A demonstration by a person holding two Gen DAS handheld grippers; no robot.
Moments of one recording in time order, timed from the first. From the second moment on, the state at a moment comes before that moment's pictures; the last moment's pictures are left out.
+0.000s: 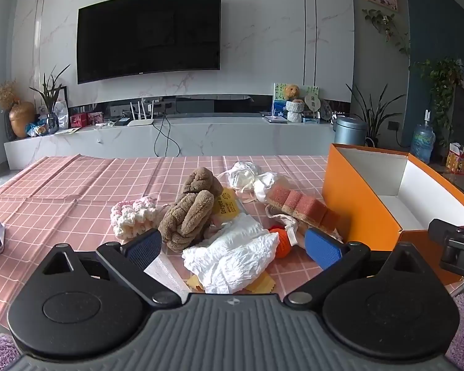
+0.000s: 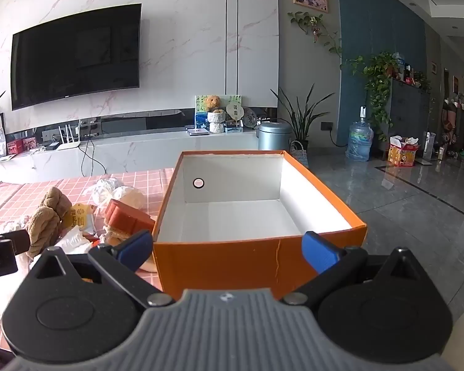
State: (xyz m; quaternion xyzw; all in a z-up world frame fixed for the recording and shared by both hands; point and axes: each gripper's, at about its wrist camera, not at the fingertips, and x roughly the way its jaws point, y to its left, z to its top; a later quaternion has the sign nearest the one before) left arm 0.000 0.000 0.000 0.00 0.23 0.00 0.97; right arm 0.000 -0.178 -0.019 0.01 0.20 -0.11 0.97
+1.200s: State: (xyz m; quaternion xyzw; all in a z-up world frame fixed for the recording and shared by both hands) left arm 0.000 -0.001 -0.005 0.00 0.23 -0.01 0.97; right arm -0.001 -0.177 -0.020 0.01 0.20 -0.11 0.97
